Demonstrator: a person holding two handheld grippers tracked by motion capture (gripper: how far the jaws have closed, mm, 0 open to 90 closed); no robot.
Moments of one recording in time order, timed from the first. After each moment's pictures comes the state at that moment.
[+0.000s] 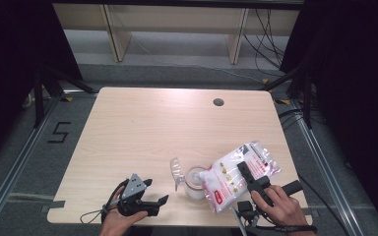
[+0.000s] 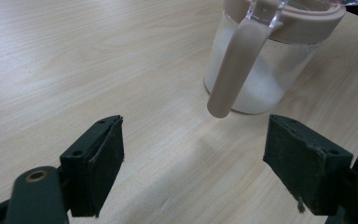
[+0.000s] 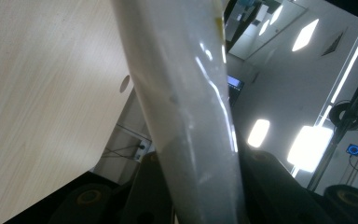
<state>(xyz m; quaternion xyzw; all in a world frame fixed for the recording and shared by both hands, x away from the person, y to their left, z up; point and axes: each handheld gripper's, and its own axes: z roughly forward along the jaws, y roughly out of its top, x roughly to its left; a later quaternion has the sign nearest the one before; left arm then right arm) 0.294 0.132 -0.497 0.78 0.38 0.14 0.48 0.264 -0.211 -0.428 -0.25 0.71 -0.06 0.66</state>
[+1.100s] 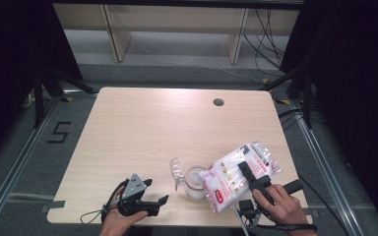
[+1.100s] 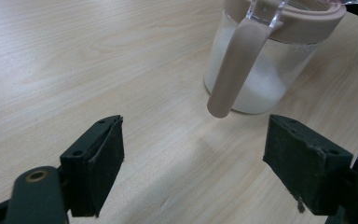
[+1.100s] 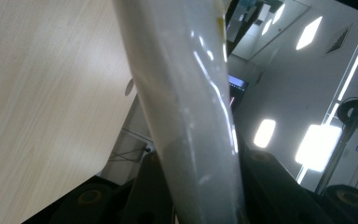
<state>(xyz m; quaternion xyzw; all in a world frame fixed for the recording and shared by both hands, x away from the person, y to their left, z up) 0.295 0.133 -0.497 0.78 0.37 0.14 0.48 0.268 -0.215 -0.430 -0.24 0.72 -0.04 0.65</state>
